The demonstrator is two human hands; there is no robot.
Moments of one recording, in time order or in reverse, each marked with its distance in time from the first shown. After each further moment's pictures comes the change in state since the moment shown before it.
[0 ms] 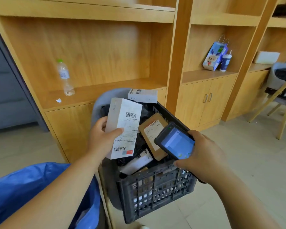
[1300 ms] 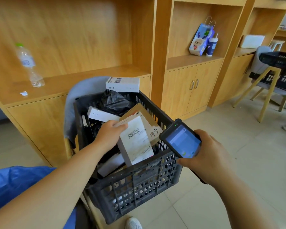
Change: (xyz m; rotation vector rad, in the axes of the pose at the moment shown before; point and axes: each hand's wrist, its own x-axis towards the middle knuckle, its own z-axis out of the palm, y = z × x) left_hand 0.028 -0.022 0.105 0.206 -0.317 -0.154; right_hand 0.006 0.078 0.010 0.036 0.069 0.139
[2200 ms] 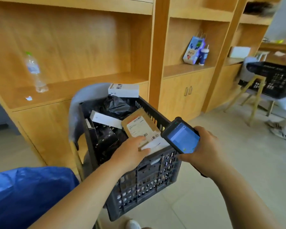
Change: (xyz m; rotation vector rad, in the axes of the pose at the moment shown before) left_hand -0.075 0.006 0.017 0.374 -0.307 0.251; right_hand -0.016 -0.019 -0.018 0.004 0.047 -0.036
